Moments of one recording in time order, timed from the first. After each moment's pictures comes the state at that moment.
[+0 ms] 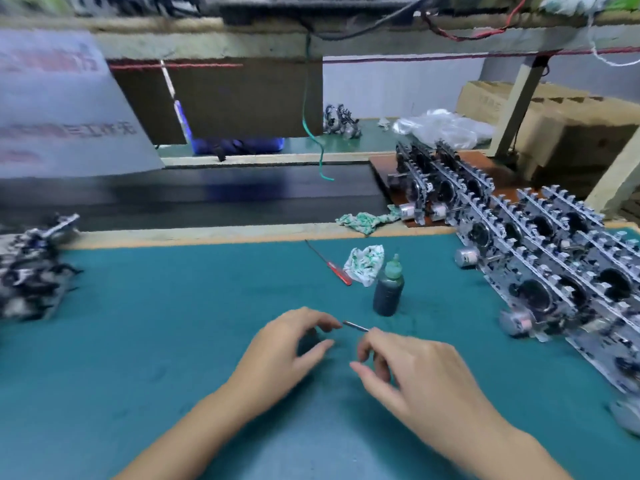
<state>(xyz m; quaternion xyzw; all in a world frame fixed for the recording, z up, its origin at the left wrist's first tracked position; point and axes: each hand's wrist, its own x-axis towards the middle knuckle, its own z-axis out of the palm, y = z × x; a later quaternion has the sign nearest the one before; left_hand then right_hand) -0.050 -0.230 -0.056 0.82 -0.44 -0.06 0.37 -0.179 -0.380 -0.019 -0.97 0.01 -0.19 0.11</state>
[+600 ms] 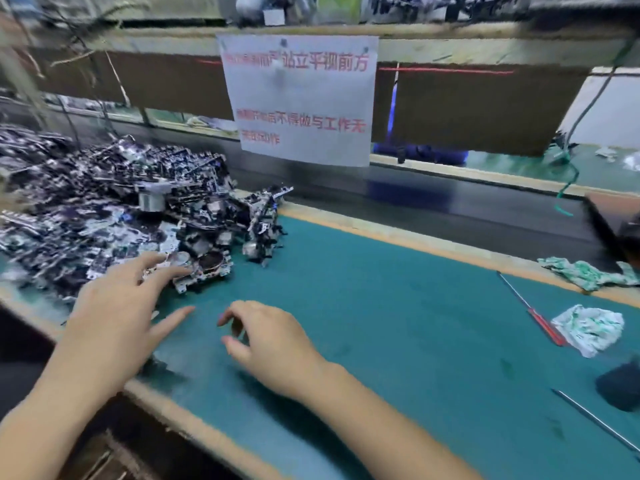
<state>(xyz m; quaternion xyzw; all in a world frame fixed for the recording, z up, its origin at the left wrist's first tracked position) -0.030 0.094 0.002 0.98 -0.04 0.18 0.03 -0.011 -0.095 -0.038 -0.88 -0.31 0.02 0.37</state>
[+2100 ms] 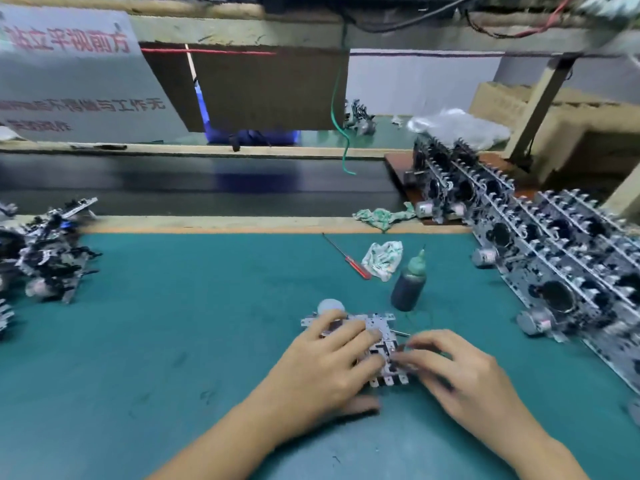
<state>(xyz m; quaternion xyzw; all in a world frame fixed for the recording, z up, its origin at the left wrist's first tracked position) -0.066 -0.224 -0.057 0.72 -0.63 0.27 0.09 -0.185 -0.417 -0.066 -0.95 -0.07 -0.26 0.16</state>
